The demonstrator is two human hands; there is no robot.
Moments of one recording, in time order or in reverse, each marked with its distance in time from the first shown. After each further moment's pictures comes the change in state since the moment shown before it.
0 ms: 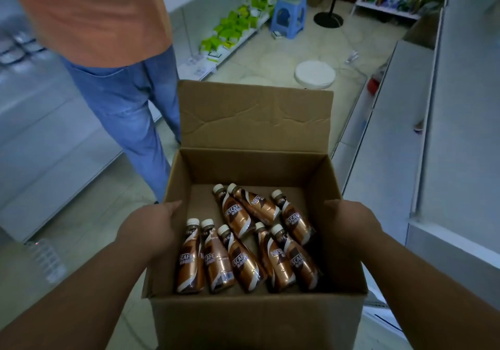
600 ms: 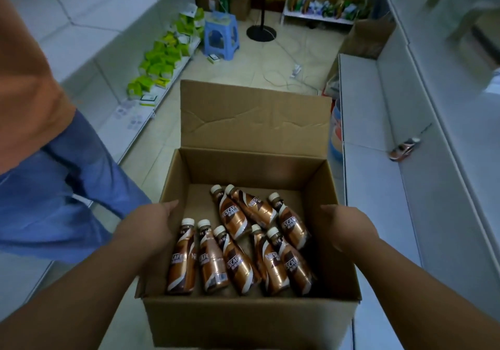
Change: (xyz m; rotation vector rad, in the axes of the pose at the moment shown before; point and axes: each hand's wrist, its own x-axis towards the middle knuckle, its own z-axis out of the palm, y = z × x) left_hand 0.404 0.107 -0.171 0.128 -0.008 0.284; right_hand 0.305 -0.031 -0.133 0.154 0.041 0.320
